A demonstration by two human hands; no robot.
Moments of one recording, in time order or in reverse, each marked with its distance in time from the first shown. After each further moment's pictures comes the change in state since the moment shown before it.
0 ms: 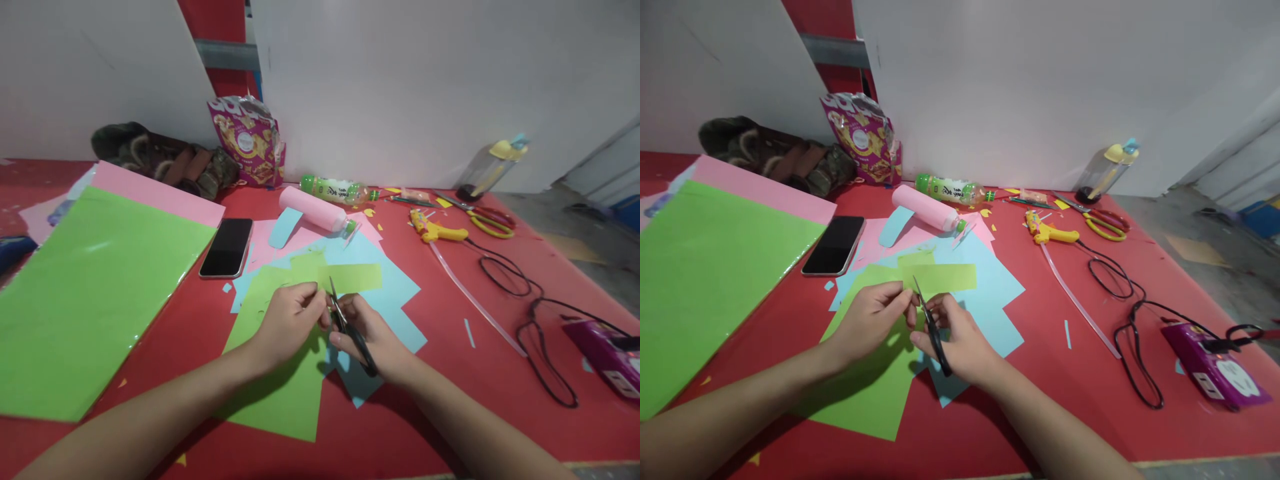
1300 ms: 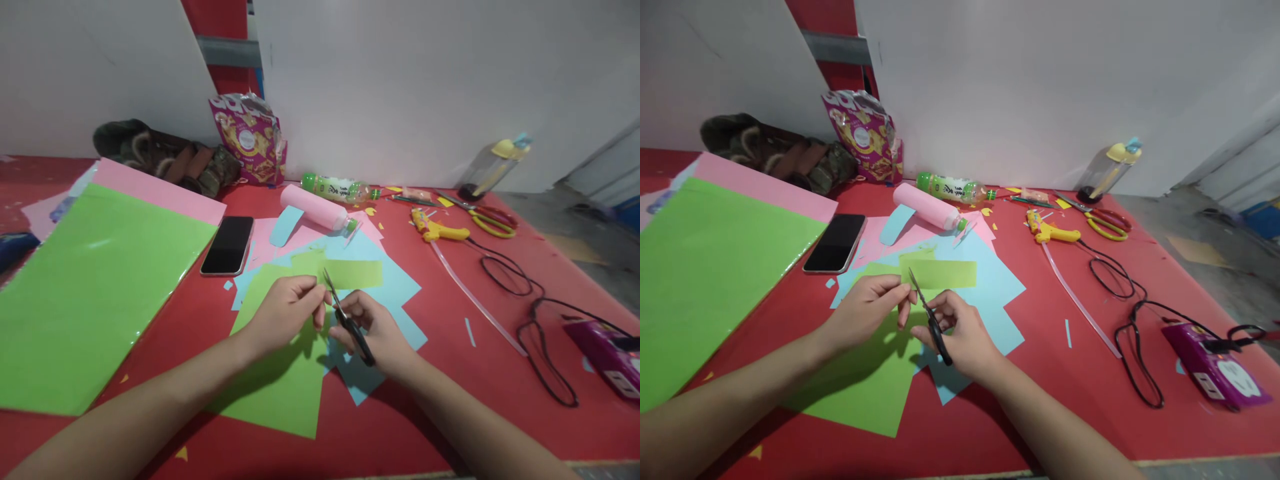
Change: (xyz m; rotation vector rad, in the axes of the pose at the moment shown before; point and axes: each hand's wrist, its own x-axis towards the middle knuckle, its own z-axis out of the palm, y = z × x) left_hand 0.005 0.001 -0.010 -0.094 -0.093 -0.031; right_hand 0.003 -0.001 0.001 0.013 0.119 0.064
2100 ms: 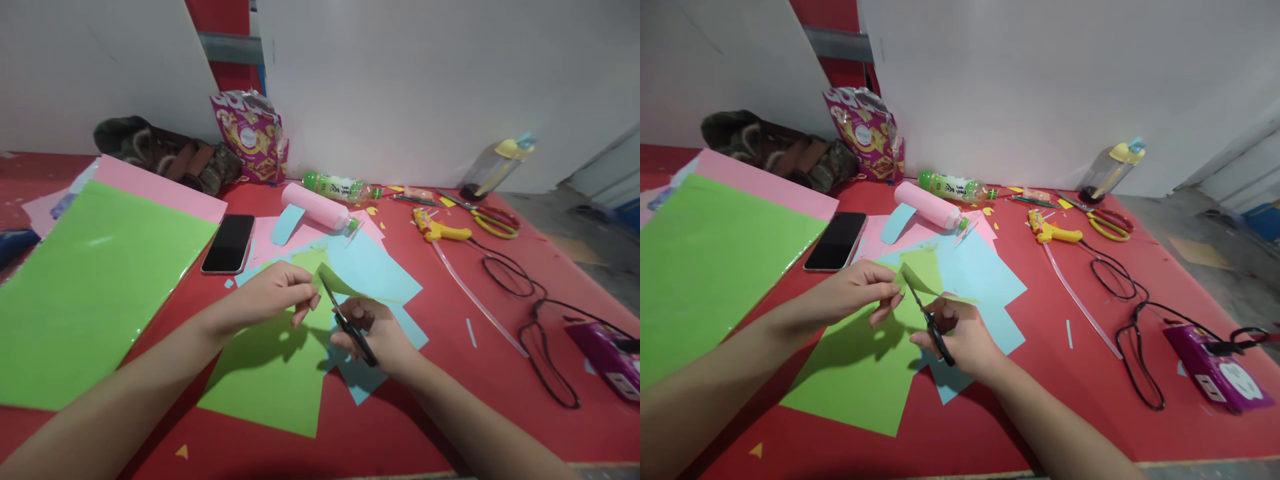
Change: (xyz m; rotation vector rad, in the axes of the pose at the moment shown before) left_hand 0.011 0.006 -0.035 0.048 -0.325 -0.010; right_hand -0.001 -0.006 0.002 0.136 -0.035 0.066
